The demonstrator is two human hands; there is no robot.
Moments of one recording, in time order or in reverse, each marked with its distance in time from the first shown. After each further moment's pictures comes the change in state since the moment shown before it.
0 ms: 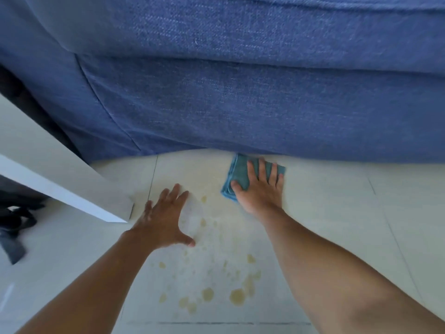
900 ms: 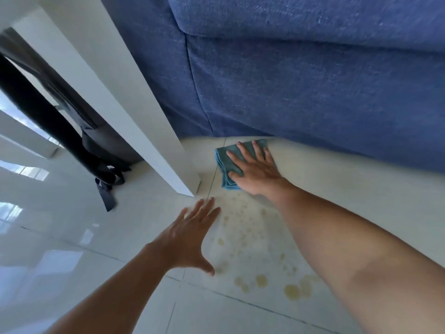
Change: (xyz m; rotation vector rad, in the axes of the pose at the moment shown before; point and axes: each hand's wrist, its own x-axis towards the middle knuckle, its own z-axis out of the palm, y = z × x) left_hand -0.091 -0.060 0.033 0.038 -0.001 0.078; right_hand 0.021 -0.144 0.021 -0.159 -0.138 -0.650
